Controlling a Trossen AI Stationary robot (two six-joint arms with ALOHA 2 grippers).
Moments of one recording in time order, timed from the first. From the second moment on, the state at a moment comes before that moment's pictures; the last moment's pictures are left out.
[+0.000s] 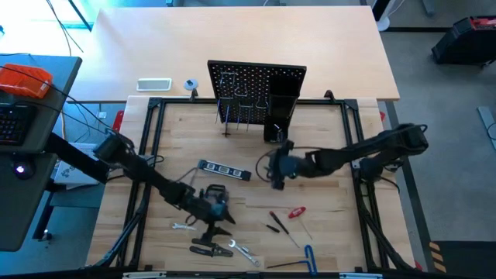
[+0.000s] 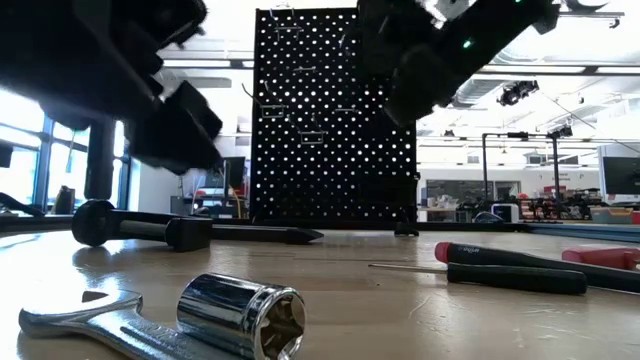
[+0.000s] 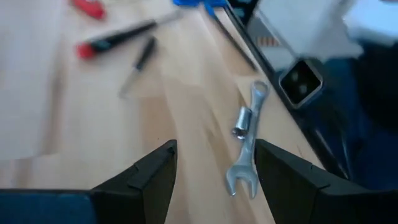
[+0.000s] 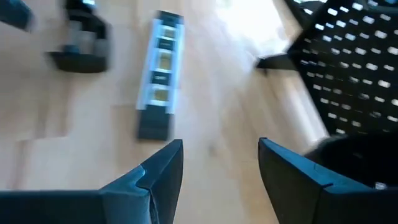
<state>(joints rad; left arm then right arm) -0.53 1.74 0.68 0.54 -0.05 -0.33 0.17 1.51 0.89 -0.11 0.47 0.06</state>
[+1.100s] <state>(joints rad) -0.52 2.11 1.15 0.22 0.12 -0.13 0.44 1.51 0.89 -0.15 0.63 0.16</state>
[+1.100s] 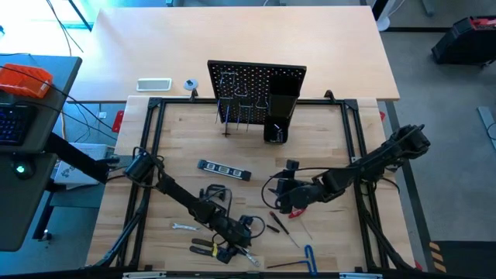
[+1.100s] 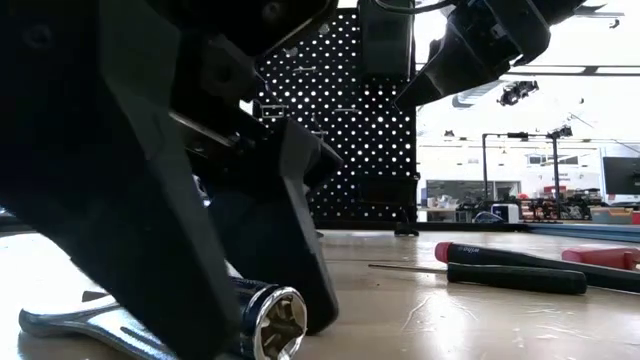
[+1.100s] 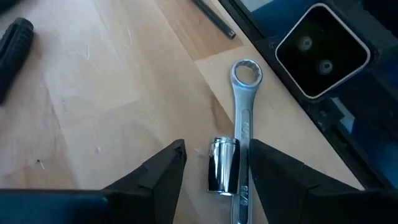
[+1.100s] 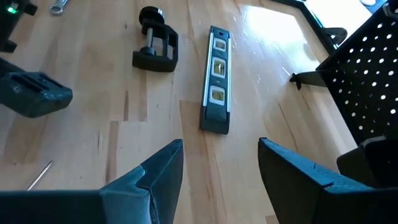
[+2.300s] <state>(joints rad) -0.41 2.11 1.15 0.13 0.08 -0.08 0.50 1.51 0.89 -0.17 0.65 0.18</state>
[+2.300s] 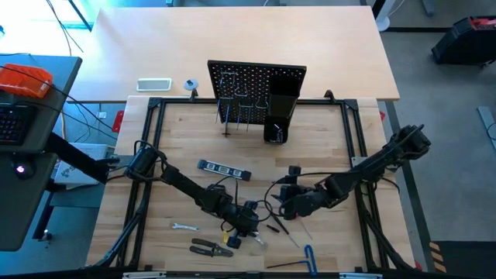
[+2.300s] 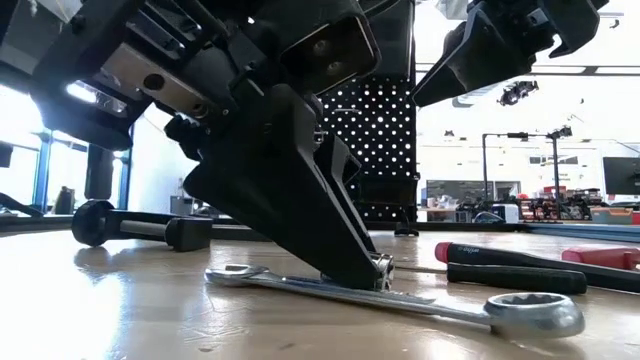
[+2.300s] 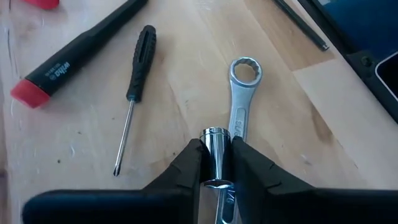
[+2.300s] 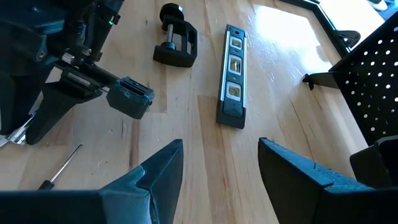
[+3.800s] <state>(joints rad) -0.24 1.67 1.07 0.37 0.09 -0.01 0.78 1.51 0.96 -0.15 1.24 -0.20</state>
